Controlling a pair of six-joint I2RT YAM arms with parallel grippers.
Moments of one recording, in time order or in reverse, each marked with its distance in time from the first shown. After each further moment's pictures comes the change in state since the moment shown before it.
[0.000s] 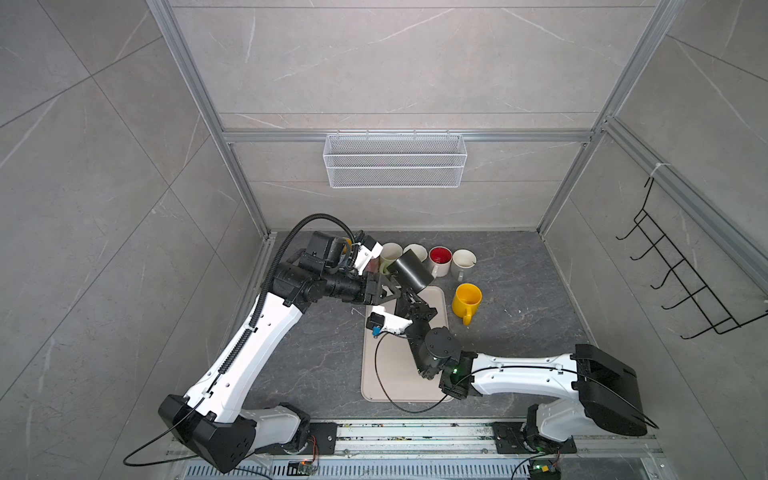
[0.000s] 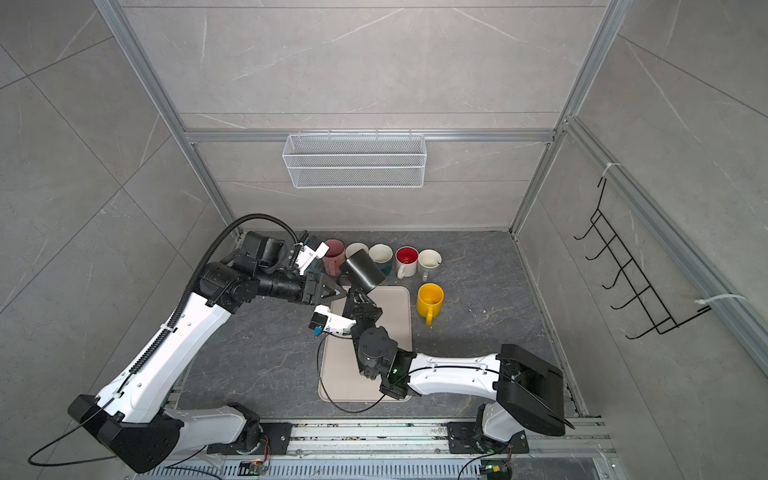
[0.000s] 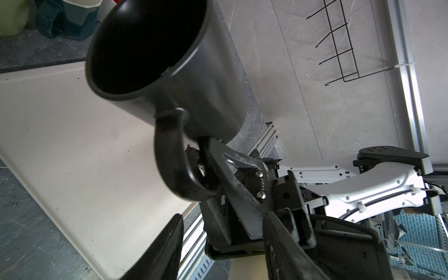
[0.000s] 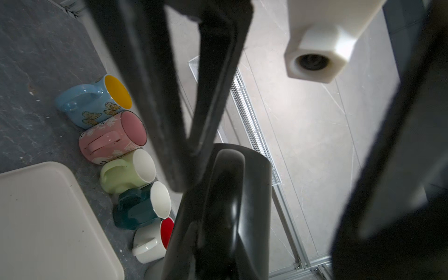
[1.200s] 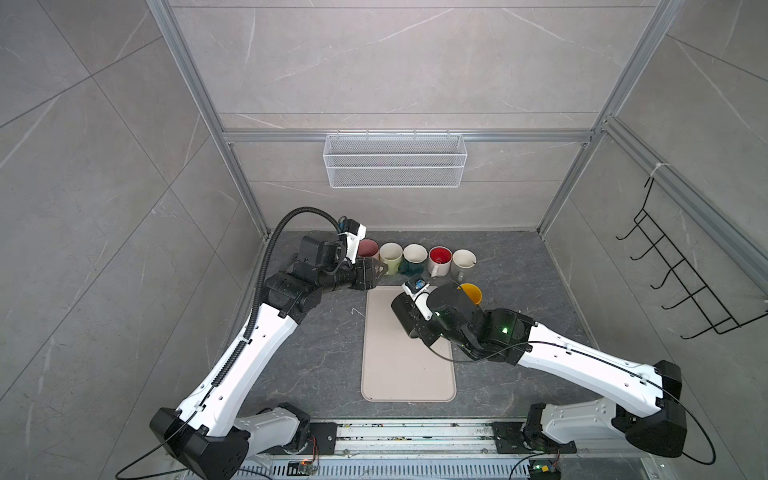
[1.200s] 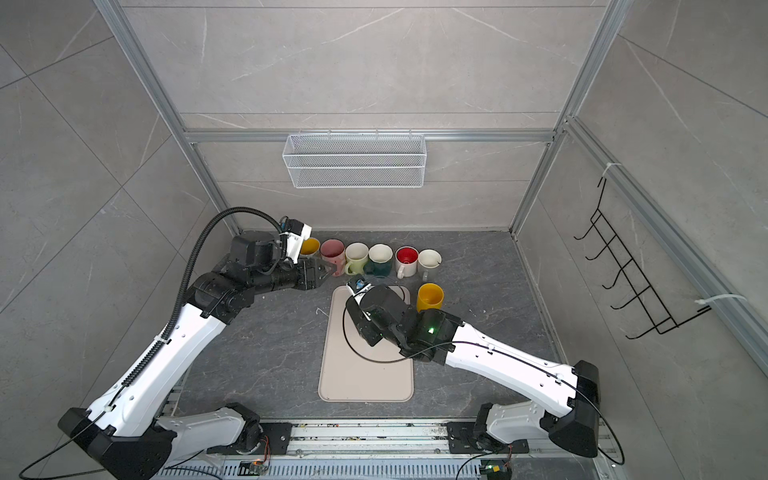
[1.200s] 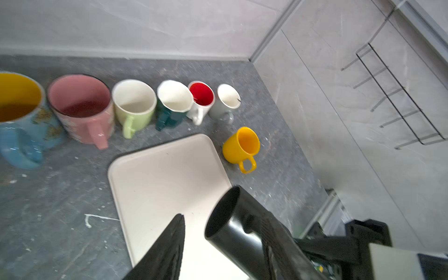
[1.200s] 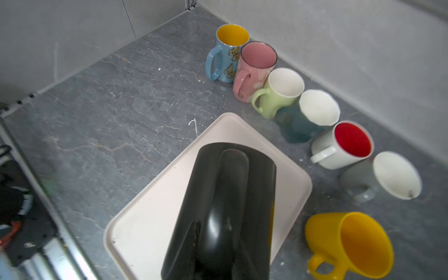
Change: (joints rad) left arm 0.000 -0.056 -0.068 0.252 -0.310 -0.014; right arm -0.141 -0.208 0.406 -1.481 -0.585 1.389
